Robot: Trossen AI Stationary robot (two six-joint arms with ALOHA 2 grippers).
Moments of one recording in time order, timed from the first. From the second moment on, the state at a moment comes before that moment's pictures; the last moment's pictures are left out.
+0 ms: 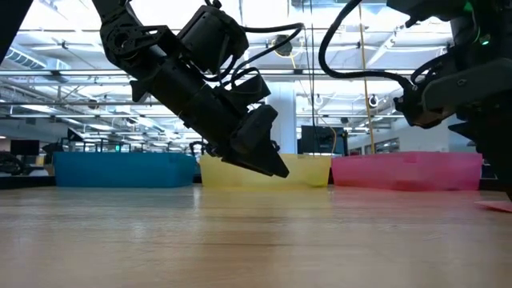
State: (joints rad) left arm -0.11 1.96 0.94 0.39 -0.36 -0.26; right arm 0.50 1.78 1.00 -0.76 -0.11 1.53
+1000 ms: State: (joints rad) left arm -0.11 1.96 0.94 0.39 -0.36 -0.23; right arm 0.48 1.79 0.98 -0.84 -0.01 1.14
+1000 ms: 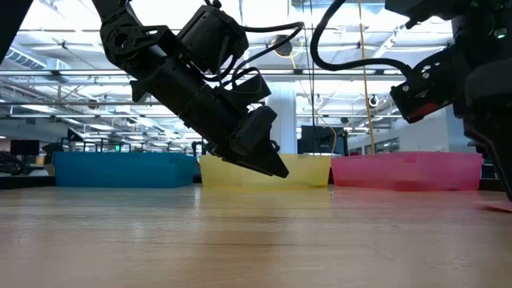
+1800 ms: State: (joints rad) left arm -0.11 1.96 0.94 0.37 -0.36 -0.19; right arm 0.48 1.78 0.98 -0.79 -0.07 1.45
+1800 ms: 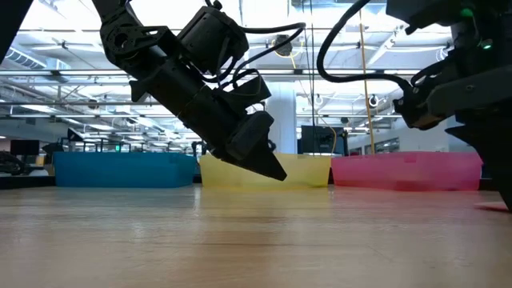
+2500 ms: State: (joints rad) left arm -0.11 1.96 0.94 0.37 -0.36 -0.19; right arm 0.48 1.78 0.85 -0.74 -0.13 1.53
